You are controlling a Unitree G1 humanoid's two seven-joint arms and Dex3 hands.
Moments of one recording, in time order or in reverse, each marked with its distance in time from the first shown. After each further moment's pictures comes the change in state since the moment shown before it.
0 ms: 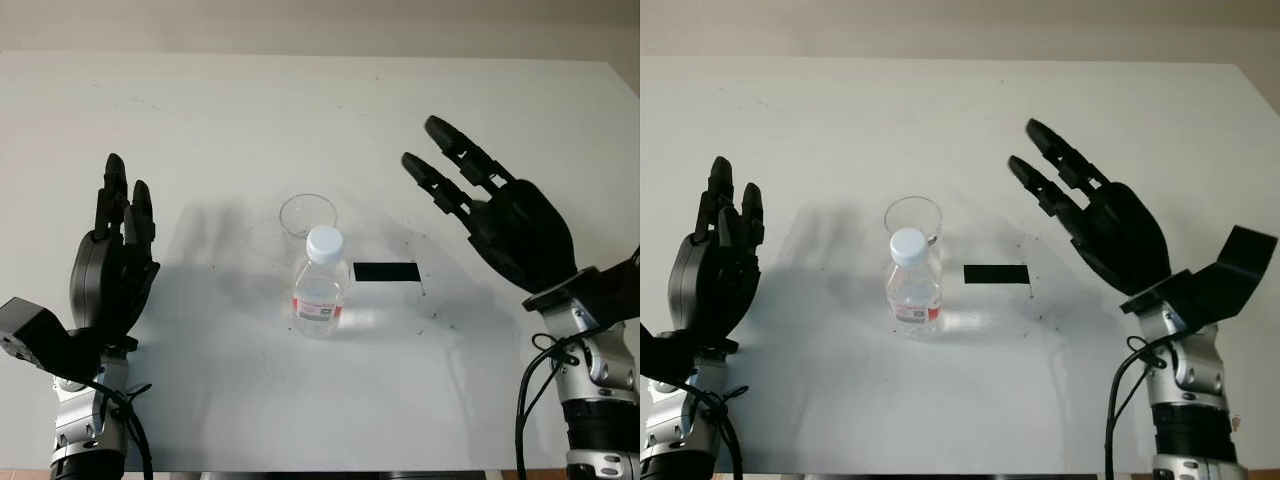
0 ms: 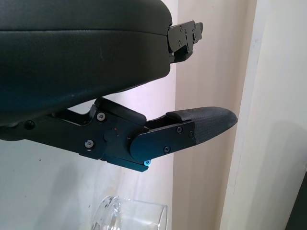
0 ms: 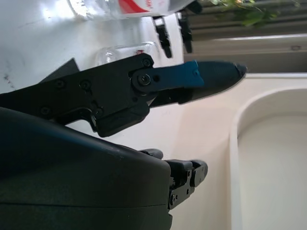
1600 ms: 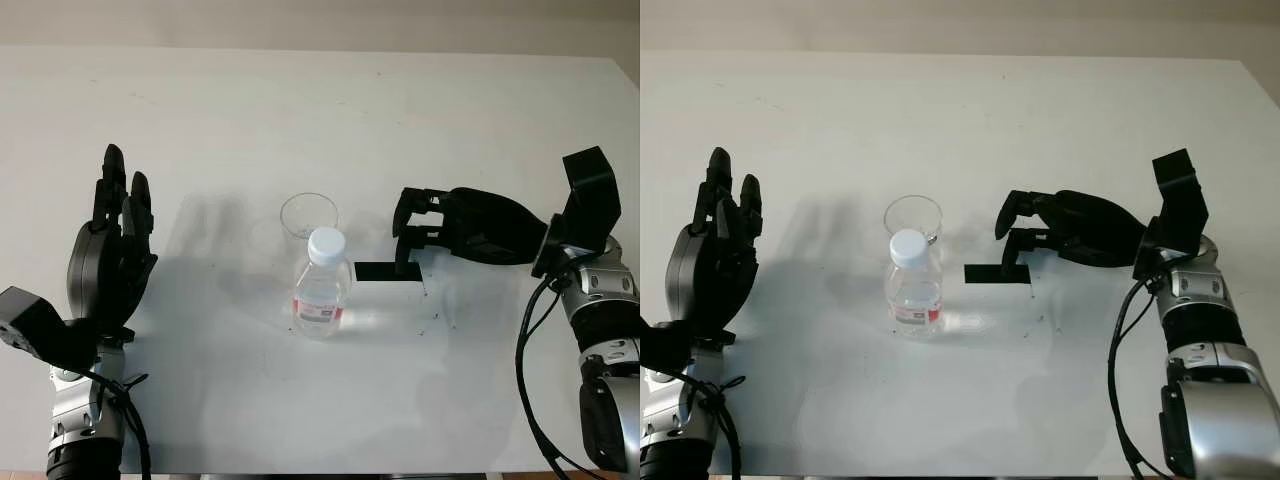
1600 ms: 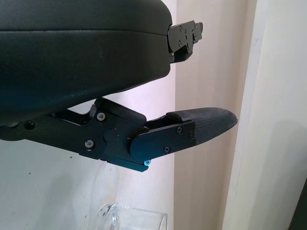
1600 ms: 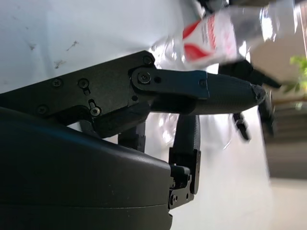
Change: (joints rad) left arm -0.047 0.020 0.013 0.039 0.006 0.000 -0.012; right arm -0.391 -0.141 0.144 0.538 -0.210 0.040 0.548
